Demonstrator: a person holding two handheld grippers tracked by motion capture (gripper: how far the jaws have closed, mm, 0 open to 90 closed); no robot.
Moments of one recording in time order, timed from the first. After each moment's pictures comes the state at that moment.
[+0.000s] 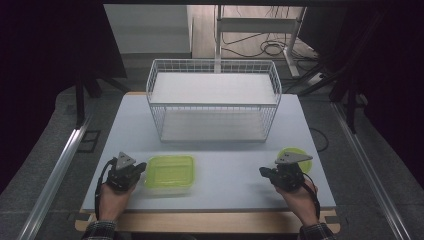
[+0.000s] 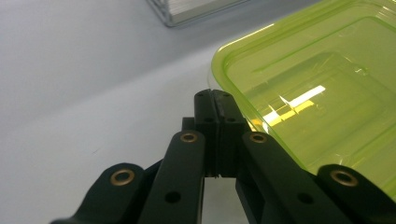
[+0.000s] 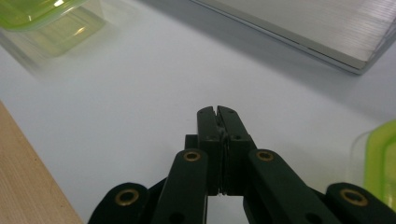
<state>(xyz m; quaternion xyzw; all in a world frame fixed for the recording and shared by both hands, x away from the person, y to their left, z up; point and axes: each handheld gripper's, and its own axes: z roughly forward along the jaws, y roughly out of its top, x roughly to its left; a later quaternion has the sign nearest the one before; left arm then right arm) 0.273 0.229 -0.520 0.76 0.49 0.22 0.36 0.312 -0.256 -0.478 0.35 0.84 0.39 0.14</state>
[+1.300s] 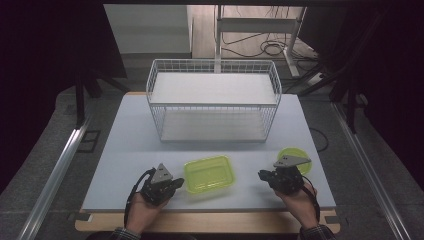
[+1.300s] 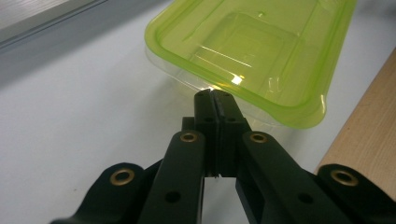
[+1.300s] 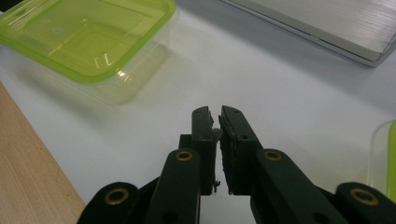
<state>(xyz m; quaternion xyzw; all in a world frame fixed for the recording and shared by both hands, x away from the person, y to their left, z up) 0.252 0.138 -0.515 0.82 0.38 0.14 0.40 0.306 -0.256 -0.482 0.34 0.85 0.38 0.13</state>
